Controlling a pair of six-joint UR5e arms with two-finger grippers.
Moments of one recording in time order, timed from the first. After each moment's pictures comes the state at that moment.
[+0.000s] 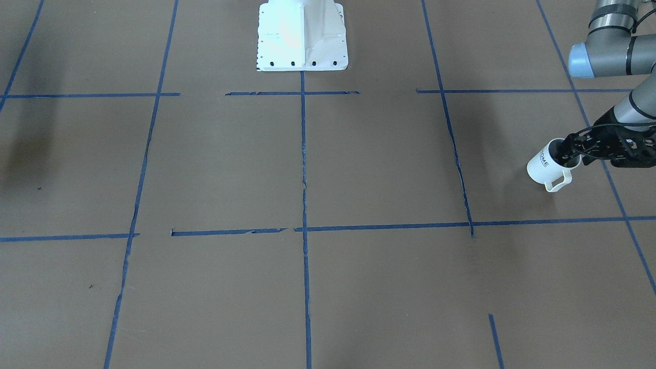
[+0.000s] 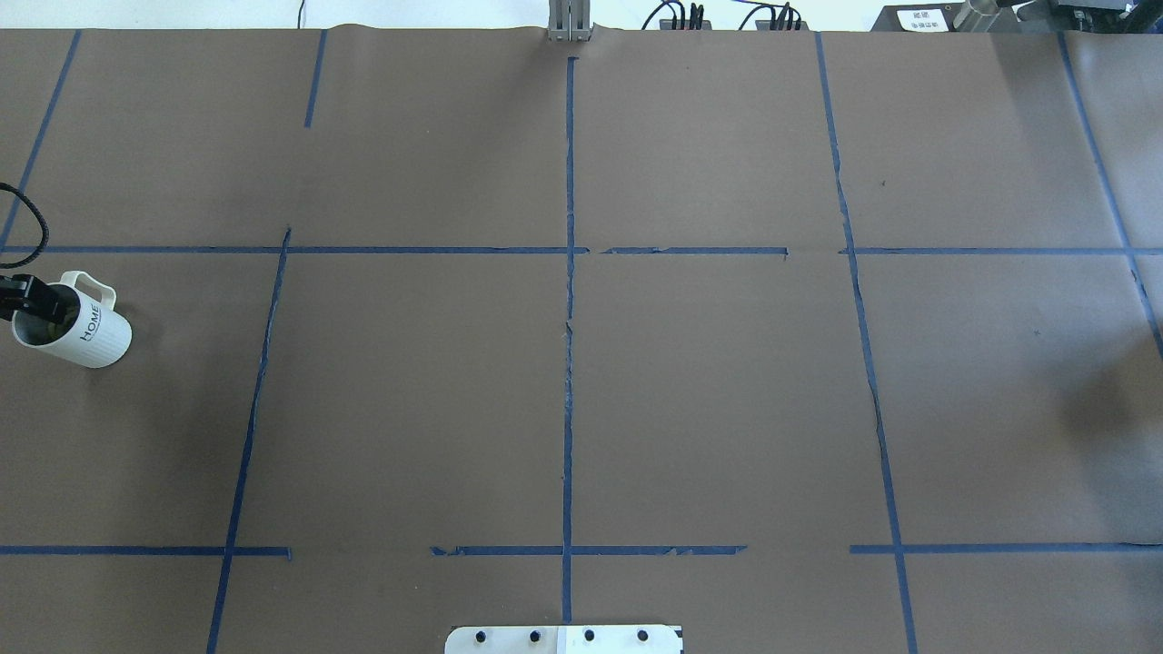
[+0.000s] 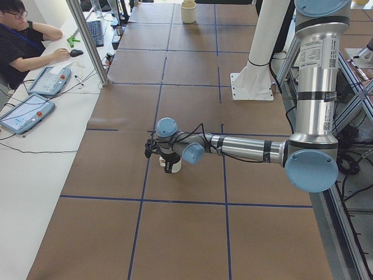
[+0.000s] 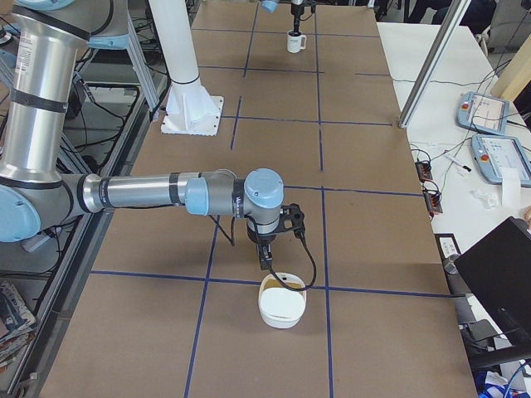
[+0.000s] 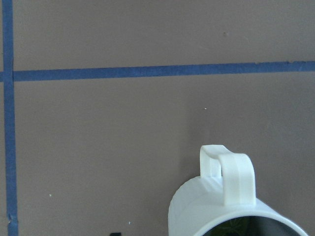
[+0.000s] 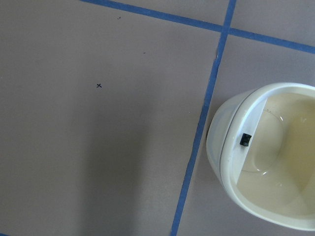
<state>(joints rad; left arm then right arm) -1.10 -1.53 -1.62 -2.05 -2.25 -0.62 1.52 -1.83 1.93 -1.64 2.35 -0.18</state>
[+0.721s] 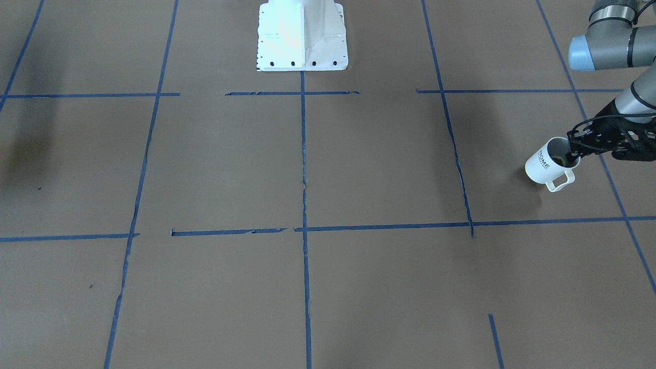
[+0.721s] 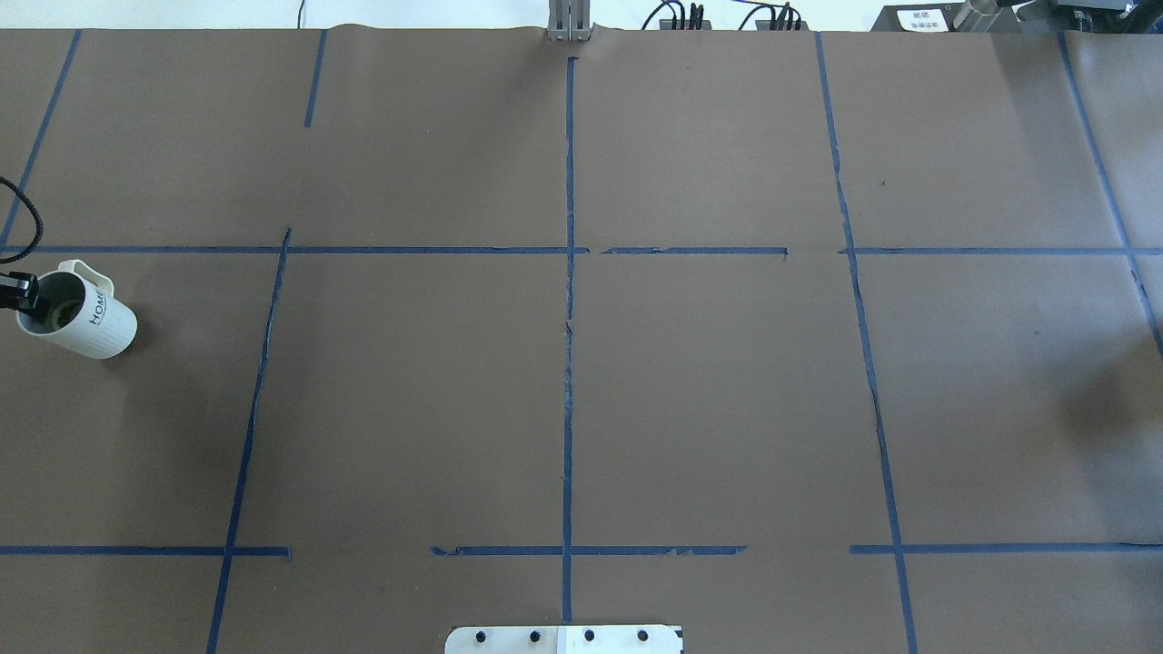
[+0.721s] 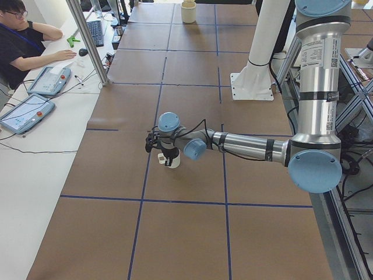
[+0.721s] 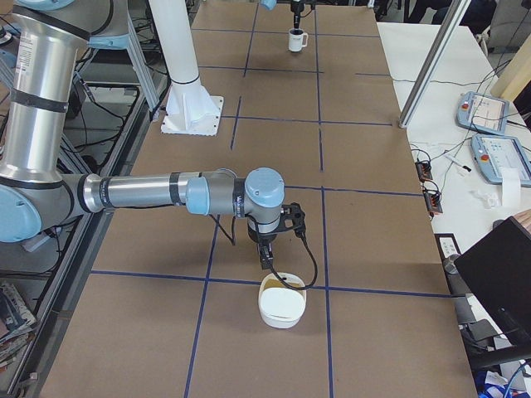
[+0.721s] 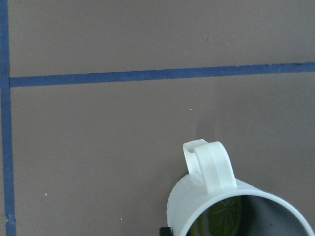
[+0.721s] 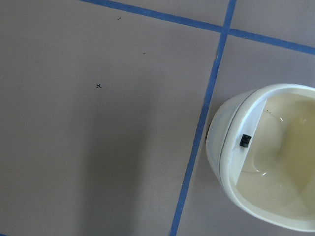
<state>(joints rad) -1.11 -1.52 -1.69 -2.04 -2.24 -0.61 1.51 -1.82 1.93 -1.64 2.35 -0.18</state>
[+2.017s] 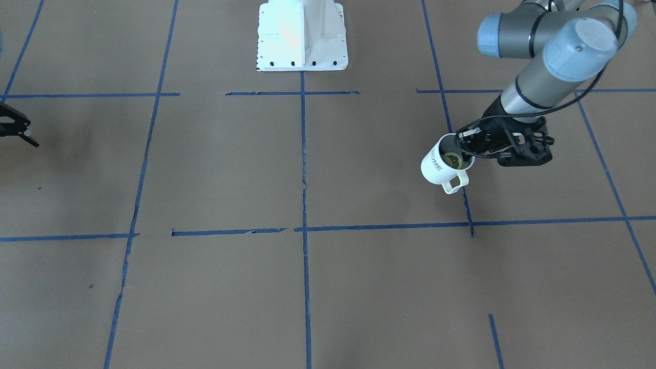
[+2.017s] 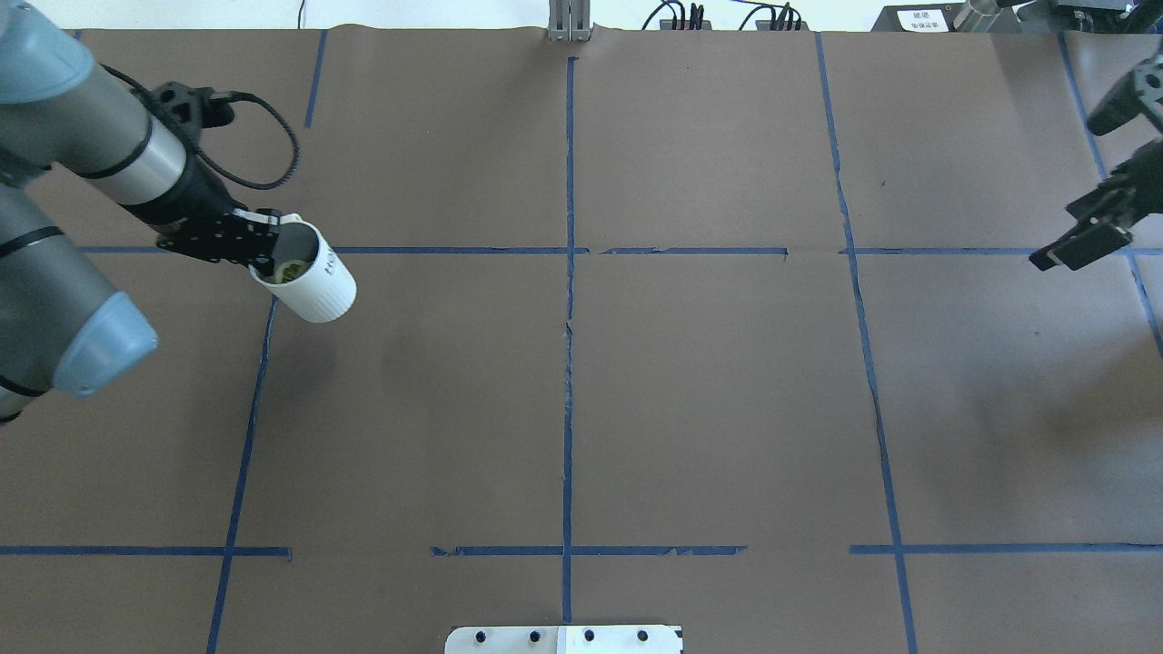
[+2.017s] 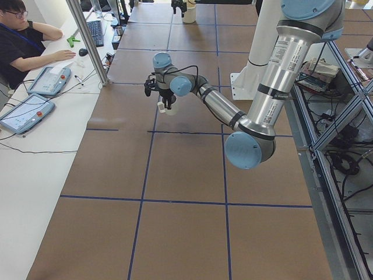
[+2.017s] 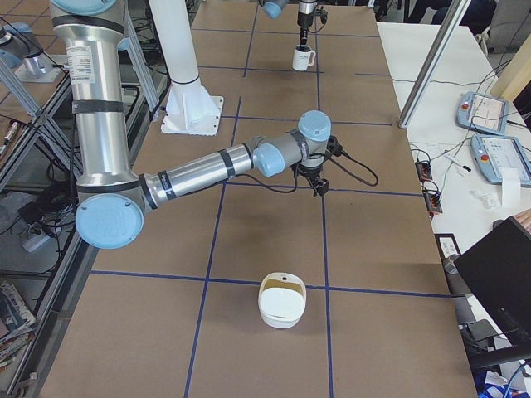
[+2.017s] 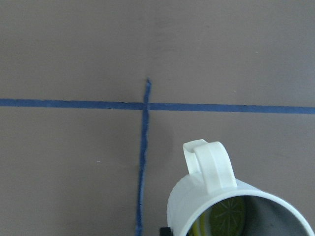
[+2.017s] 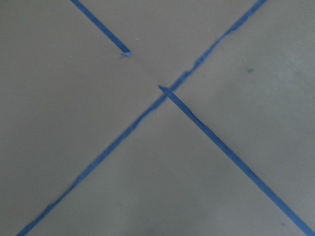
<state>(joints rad) -0.89 -1.96 -1.82 -1.60 -2.24 -0.98 1.18 -1.48 1.86 -1.41 2.39 -0.17</state>
